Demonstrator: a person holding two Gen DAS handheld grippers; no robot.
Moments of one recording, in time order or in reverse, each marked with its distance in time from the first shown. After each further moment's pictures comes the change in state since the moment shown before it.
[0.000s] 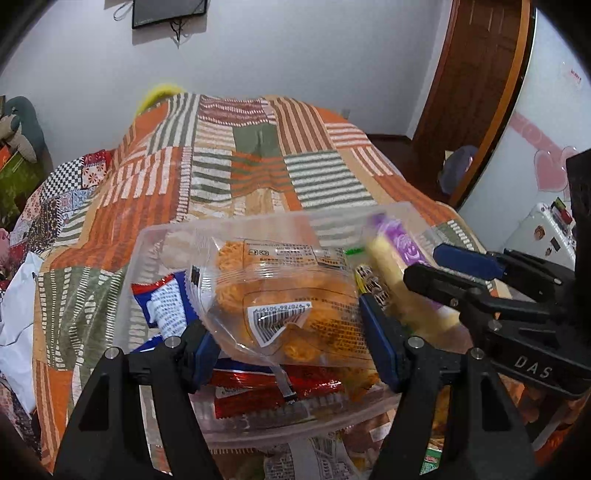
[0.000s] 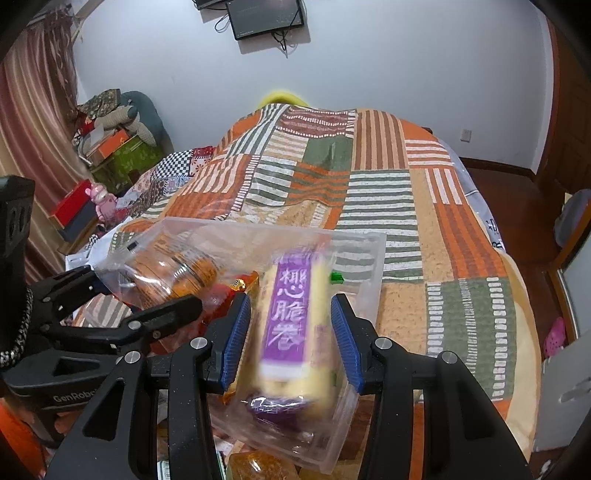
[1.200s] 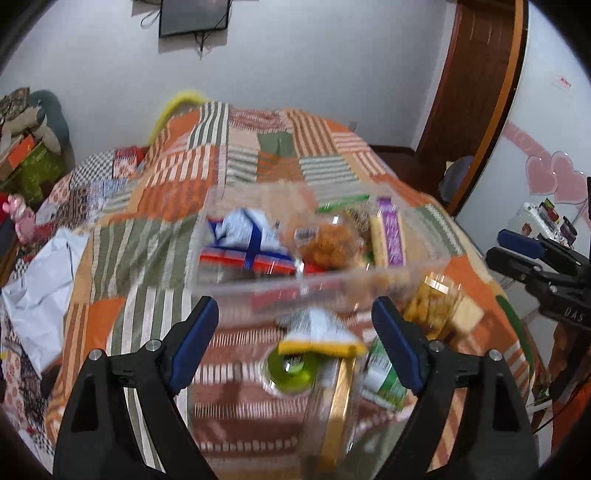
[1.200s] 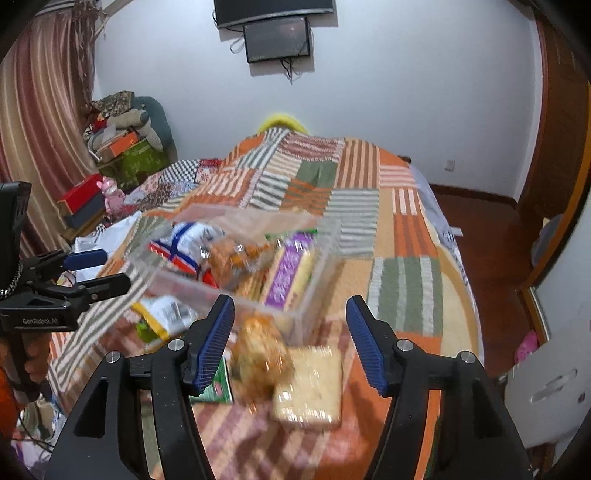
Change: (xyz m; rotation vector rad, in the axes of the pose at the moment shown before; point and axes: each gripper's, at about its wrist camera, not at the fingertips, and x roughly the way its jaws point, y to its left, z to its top) left arm -0.102 0.013 -0.072 -0.045 -0.046 0.035; right arm -0.088 0.003 -0.050 -0.074 -0.077 -0.062
